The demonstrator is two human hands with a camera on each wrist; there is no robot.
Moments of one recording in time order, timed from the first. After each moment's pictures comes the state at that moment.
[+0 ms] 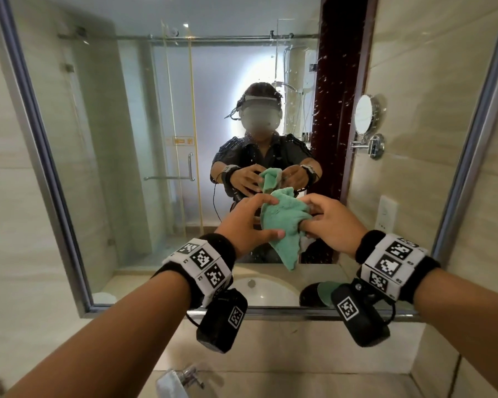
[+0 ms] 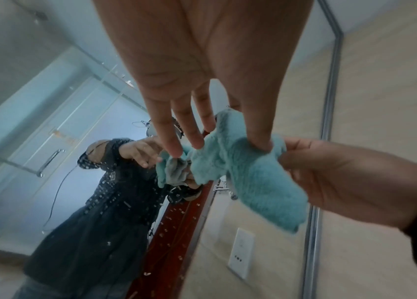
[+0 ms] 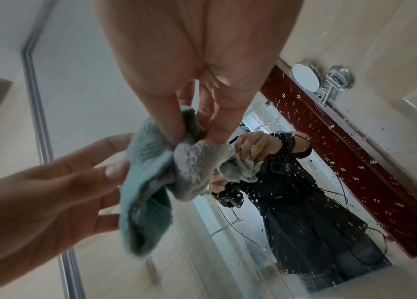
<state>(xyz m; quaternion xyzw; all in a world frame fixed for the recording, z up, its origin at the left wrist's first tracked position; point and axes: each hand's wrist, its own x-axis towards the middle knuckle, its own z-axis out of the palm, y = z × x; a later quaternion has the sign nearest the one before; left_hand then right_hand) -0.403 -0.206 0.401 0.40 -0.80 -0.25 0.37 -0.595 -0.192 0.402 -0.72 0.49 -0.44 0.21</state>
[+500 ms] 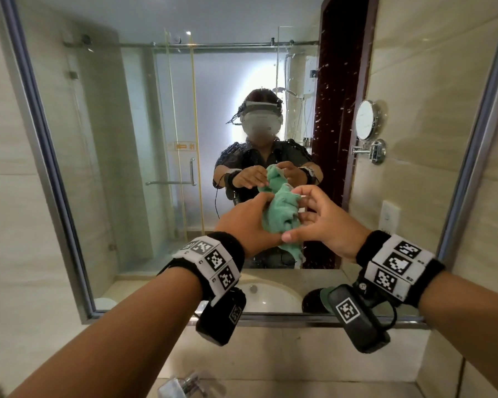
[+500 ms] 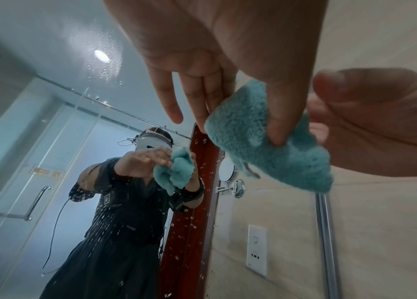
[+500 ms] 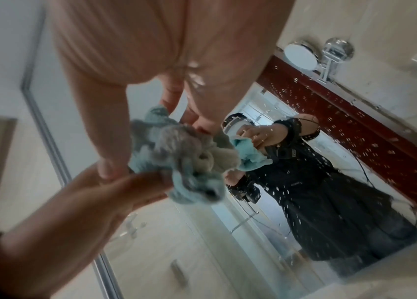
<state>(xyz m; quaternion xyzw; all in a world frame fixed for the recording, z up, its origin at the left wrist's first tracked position) -0.403 -0.213 0.412 0.44 -0.84 -0.05 0.32 -0.579 -0.181 0.416 -0.69 0.38 -0.48 0.39</state>
